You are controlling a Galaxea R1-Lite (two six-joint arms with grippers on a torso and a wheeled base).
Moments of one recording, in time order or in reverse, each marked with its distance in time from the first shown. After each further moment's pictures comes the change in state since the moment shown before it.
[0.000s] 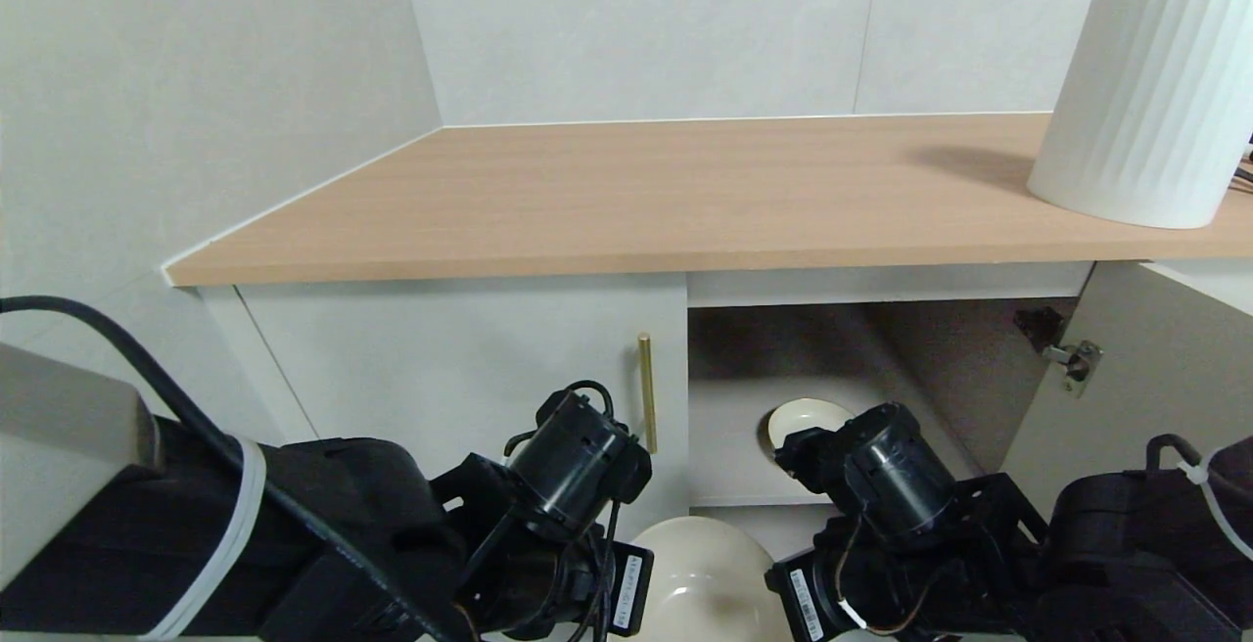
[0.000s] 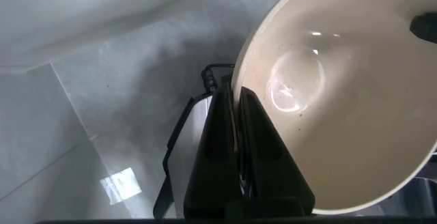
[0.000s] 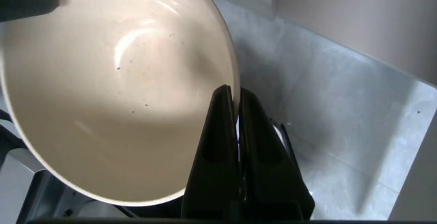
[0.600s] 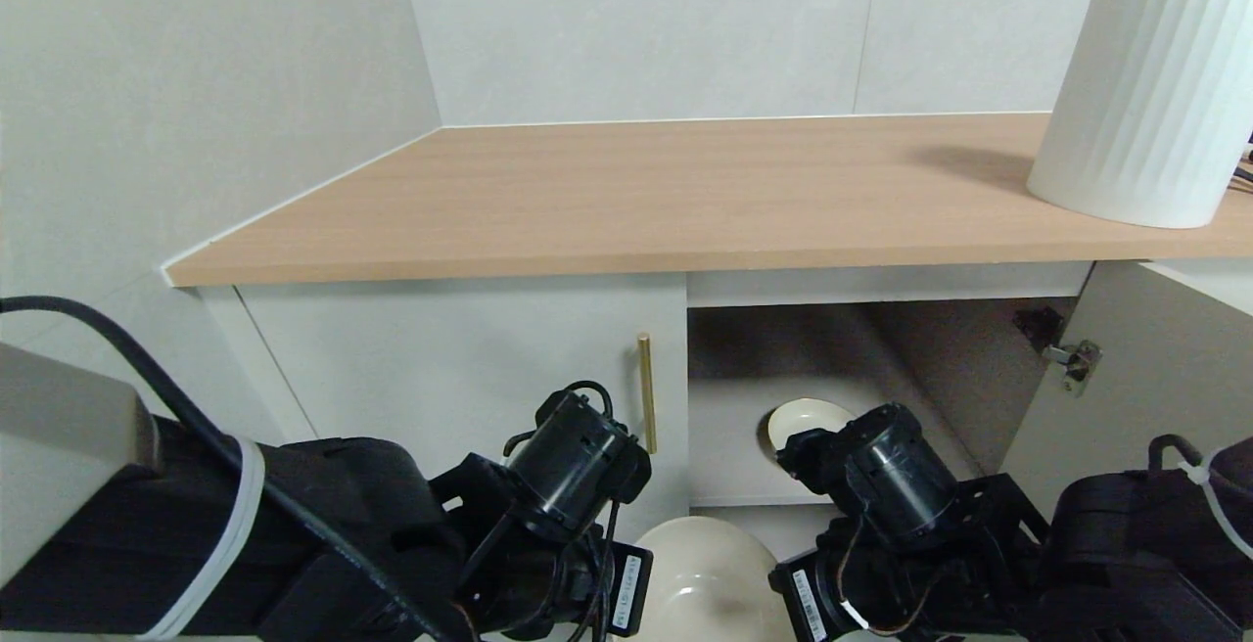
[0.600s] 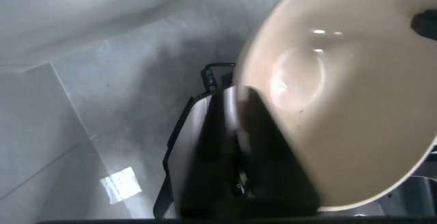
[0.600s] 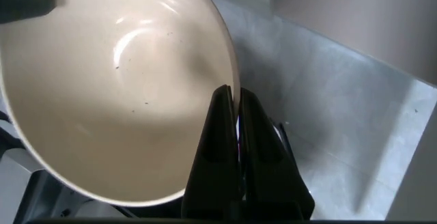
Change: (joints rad) left arm 0.001 -0.001 0.000 0.003 0.003 -0.001; right arm -0.002 0.000 0.003 0.008 -0.005 -0.003
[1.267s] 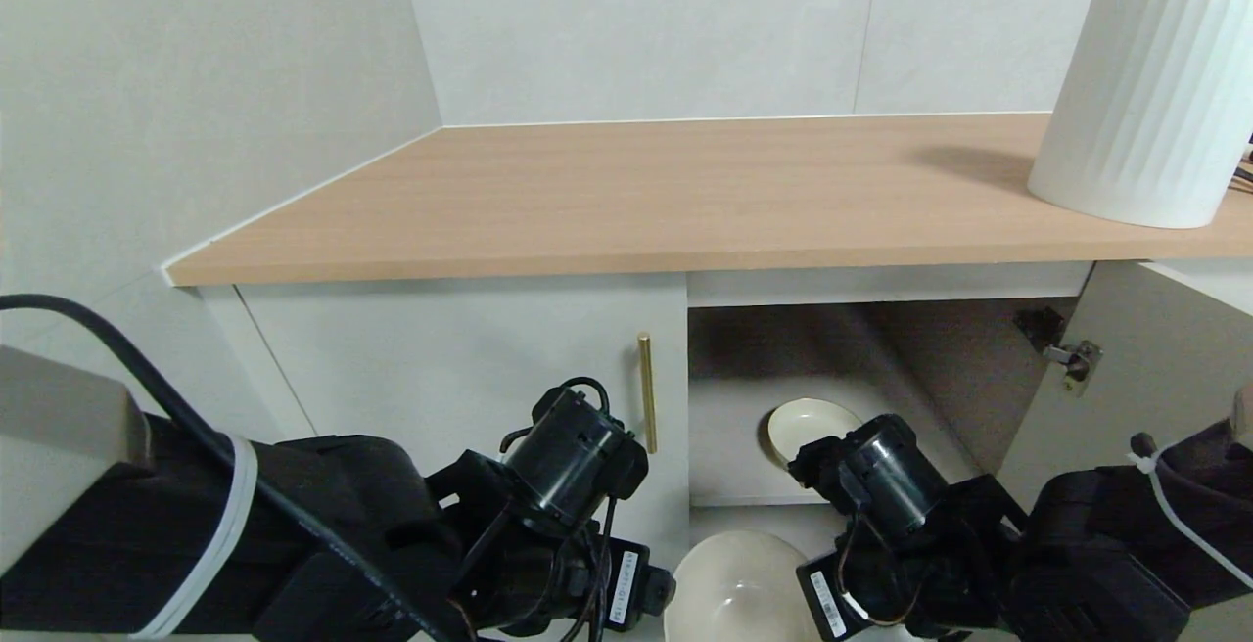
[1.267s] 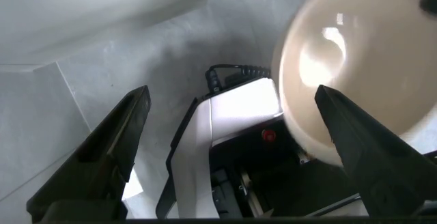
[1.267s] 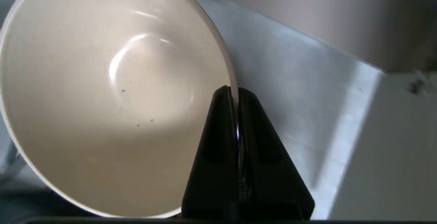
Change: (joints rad) left arm -0.001 -0.006 -0.002 -0.001 0.001 0.000; right arm -0.056 0.057 0.002 0.037 -0.111 -0.070
